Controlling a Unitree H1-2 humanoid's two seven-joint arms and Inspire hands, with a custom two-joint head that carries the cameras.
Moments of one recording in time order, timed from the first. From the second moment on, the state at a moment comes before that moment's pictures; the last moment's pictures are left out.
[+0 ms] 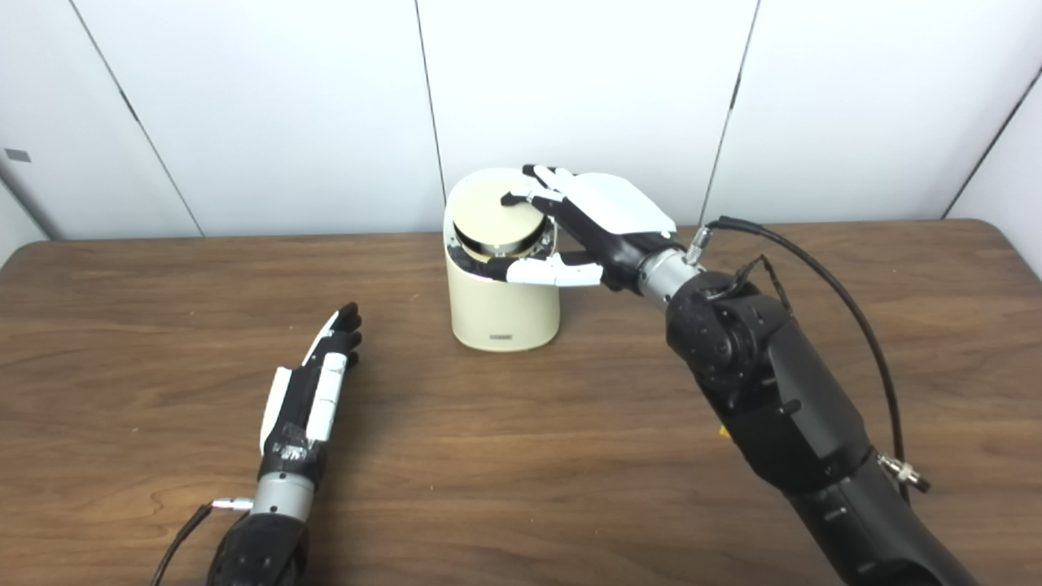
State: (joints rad) left arm -0.04 -0.01 -0.05 -0.11 0.18 0.11 0.07; right arm -0.61 -0.37 0.36 -0.15 -0.70 0.26 0.43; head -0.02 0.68
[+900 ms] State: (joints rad) left arm -0.05 -0.02 -0.05 -0.11 0.20 0.12 0.08; right arm -0.53 -0.38 0.36 -0.23 -0.73 0.23 0.44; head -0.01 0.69
